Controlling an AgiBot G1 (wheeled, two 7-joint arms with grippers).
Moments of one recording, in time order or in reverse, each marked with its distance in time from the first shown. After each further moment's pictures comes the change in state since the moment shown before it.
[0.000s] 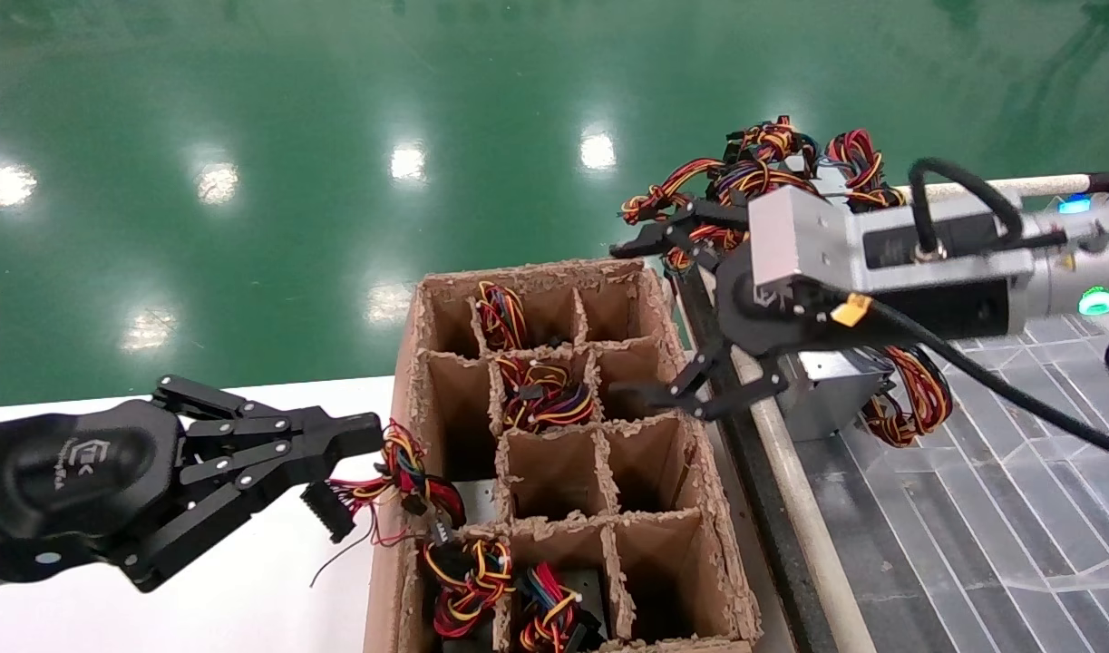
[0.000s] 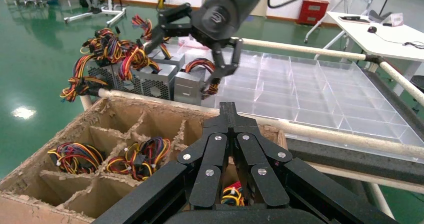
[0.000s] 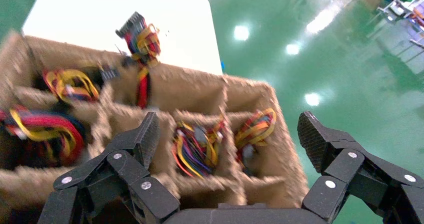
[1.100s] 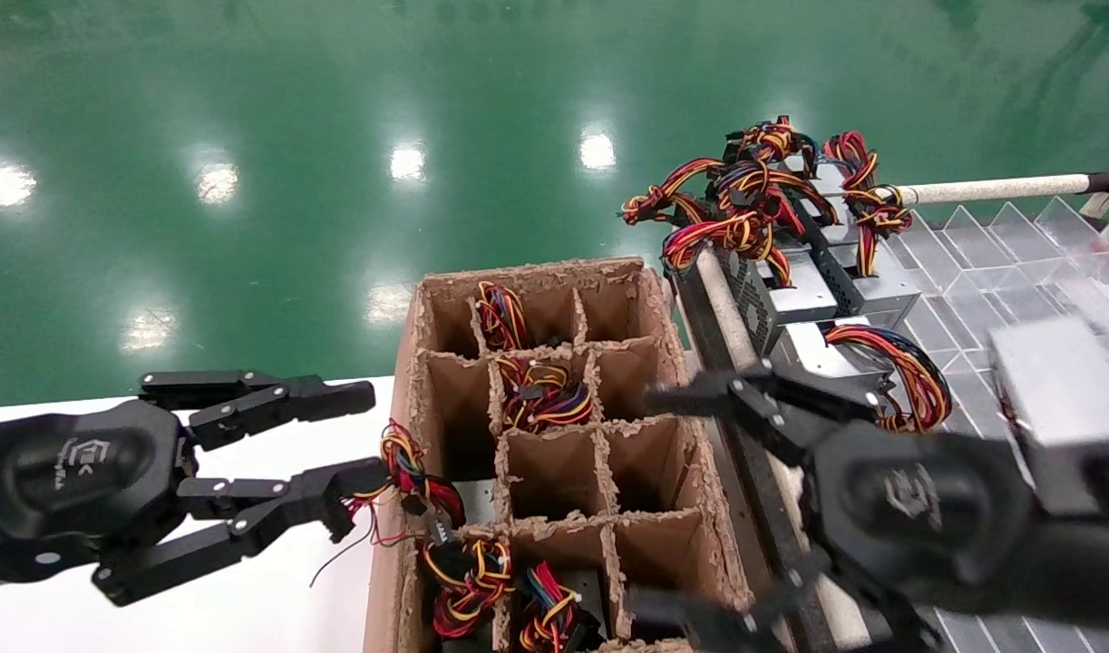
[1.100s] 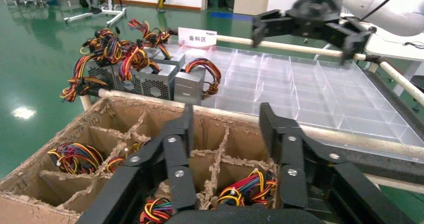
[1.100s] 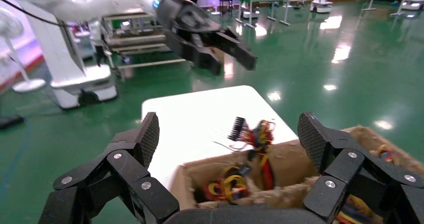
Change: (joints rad) left arm 0.000 0.000 0.000 0.000 0.000 0.000 0.000; right arm -0.705 0.265 0.577 0.626 0.265 0.006 0.513
